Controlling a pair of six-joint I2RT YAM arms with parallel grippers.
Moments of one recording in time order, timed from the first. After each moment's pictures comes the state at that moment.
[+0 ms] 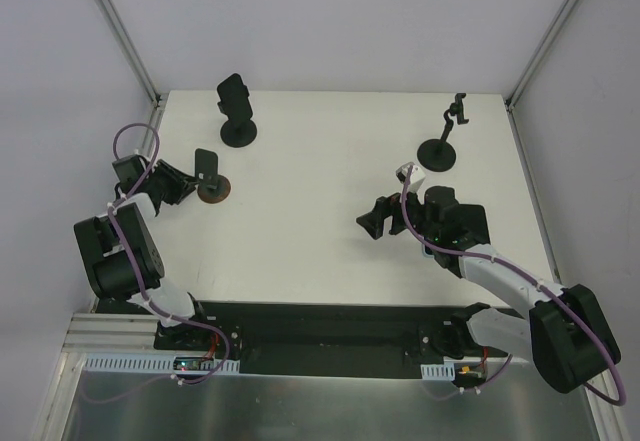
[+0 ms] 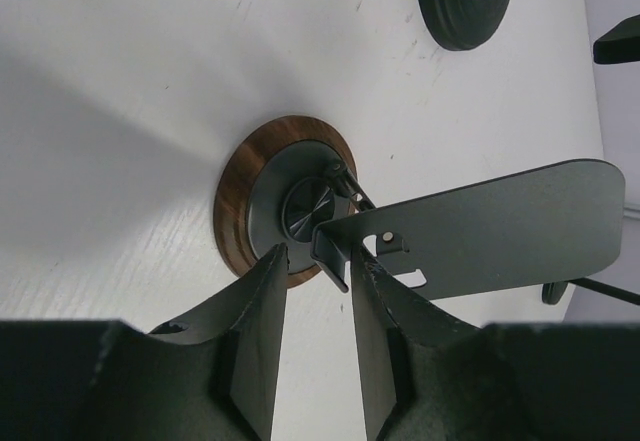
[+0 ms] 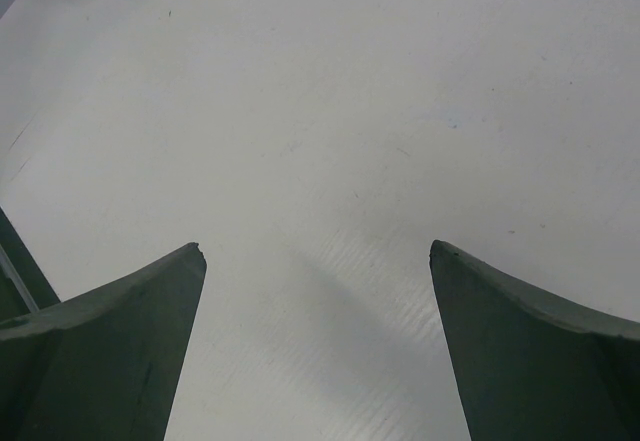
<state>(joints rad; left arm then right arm) 0.44 1.57 0.77 0.07 0.54 -0.68 0.48 1.12 0.45 0.29 -0.37 0.24</state>
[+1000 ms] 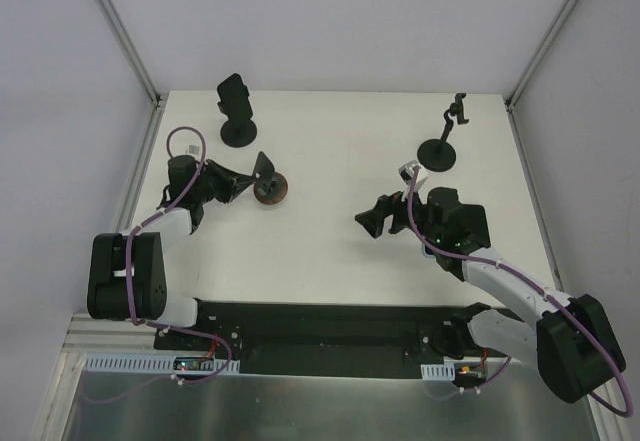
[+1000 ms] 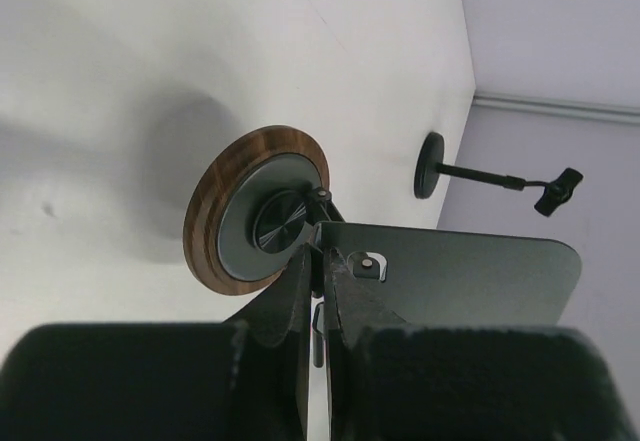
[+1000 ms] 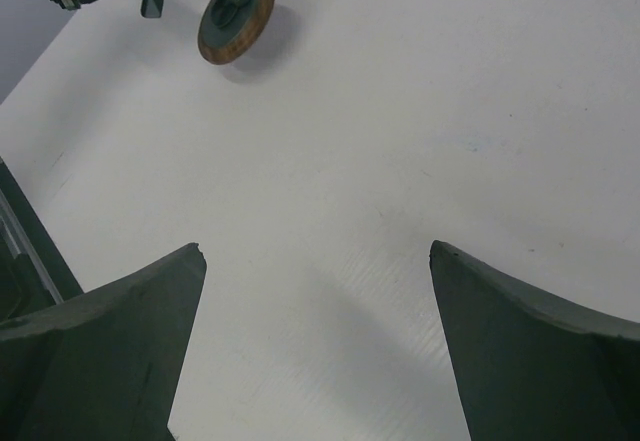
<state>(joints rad) 0.10 1.43 0.60 0.30 0.56 -1.09 0.49 1.07 0.45 0.29 -0.37 0.28</state>
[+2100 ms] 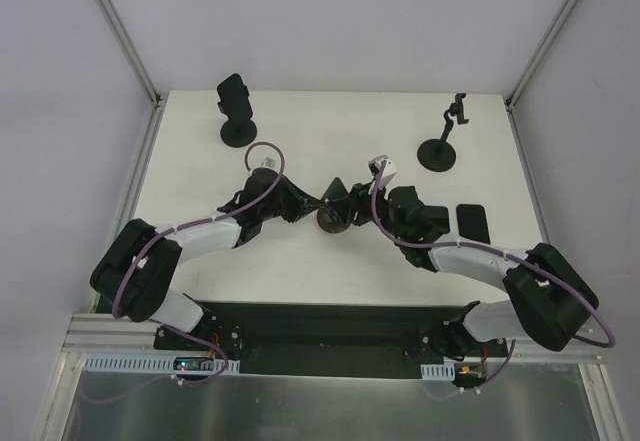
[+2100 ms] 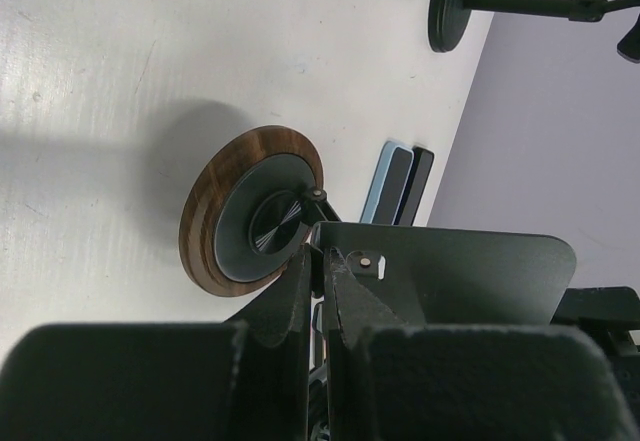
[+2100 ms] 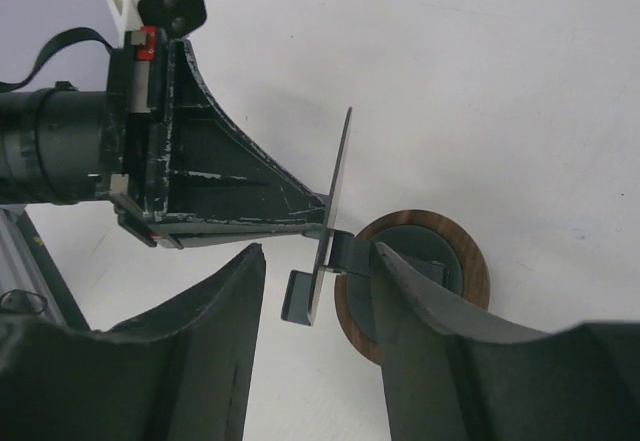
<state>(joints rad) -0.56 1.47 0.66 0.28 0.20 -1.31 0.73 1.33 0.55 0.58 -0.10 0.46</state>
